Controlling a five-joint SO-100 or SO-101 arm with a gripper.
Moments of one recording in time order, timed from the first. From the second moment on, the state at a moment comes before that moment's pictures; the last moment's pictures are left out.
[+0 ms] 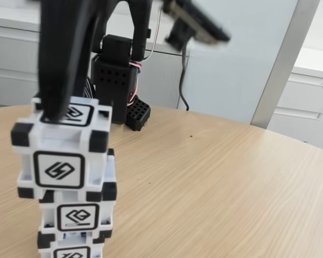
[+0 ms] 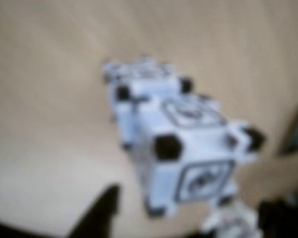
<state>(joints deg) 32.5 95.4 70.9 95.1 -10.6</state>
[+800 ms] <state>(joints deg) 19.1 117.4 70.8 96.6 -2.3</state>
